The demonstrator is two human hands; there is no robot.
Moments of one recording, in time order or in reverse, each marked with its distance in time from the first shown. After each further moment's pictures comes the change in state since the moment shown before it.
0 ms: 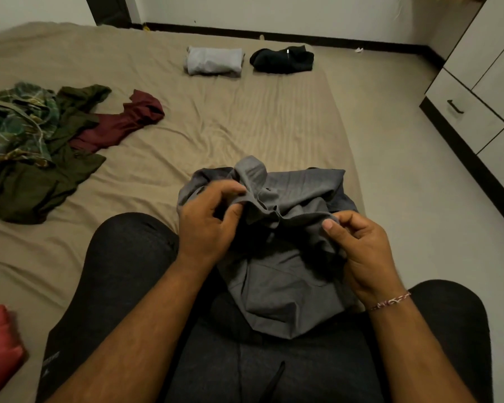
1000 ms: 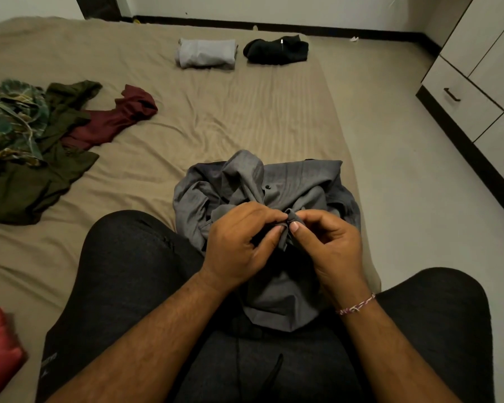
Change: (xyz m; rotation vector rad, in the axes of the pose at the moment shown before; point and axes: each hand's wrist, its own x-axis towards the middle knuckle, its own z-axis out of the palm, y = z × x) left_hand -0.027 0.023 0.029 0.030 -0.189 0.242; right_hand -0.022 0.005 0.046 -0.059 0.028 -0.209
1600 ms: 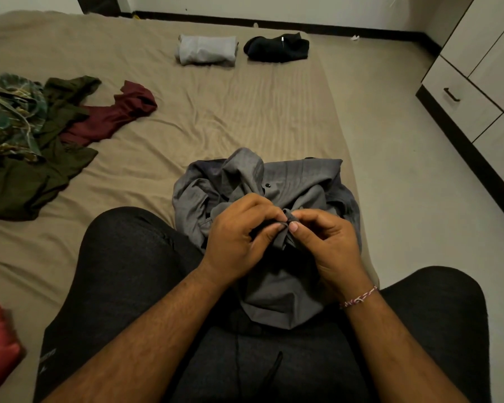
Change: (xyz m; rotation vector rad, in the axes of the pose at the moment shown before) left_hand 0.002 -0.008 -0.001 -0.104 -0.067 -0.071; right_hand 0.010 0.014 -0.009 0.044 -0.148 0.024
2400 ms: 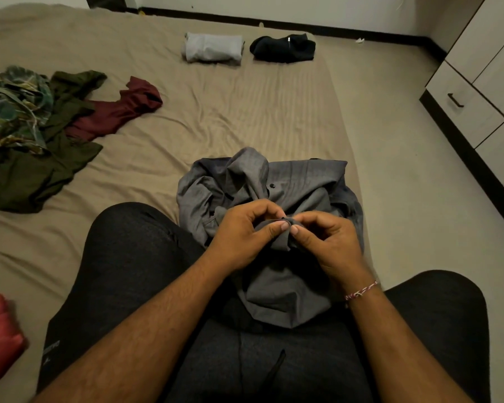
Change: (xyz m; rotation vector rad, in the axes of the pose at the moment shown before) left_hand 0.000 -0.016 0.006 -0.328 -0.162 -0.417; right_hand 0.008 0.009 -0.012 -0.163 -0.091 0.001
